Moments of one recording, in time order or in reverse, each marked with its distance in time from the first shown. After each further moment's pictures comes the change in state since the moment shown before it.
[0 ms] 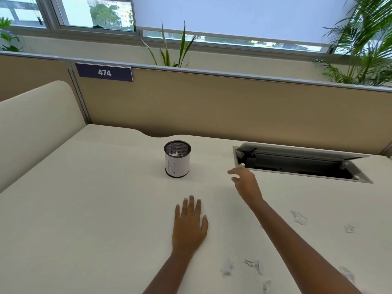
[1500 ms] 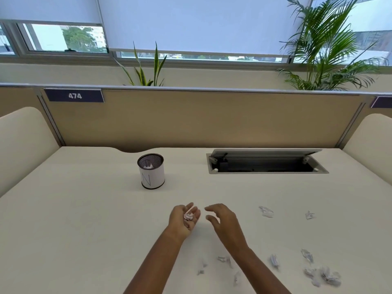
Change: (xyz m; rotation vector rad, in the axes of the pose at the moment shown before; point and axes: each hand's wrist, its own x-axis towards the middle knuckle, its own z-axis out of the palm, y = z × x) left_hand 0.023 0.067 -0.073 -2.184 -0.261 -0.945; right_hand -0.112 -0.006 -0.024 0.128 0.018 -0.024
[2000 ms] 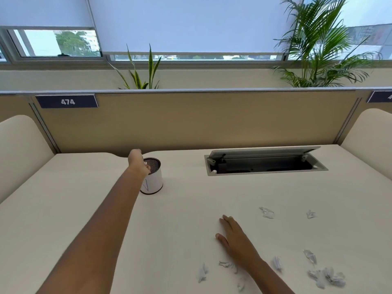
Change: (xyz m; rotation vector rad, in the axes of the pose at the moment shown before) left_hand 0.019 0.161 0.063 0.248 0.174 0.472; right_hand -0.020 0.053 0.001 -0.307 -0.326 0.182
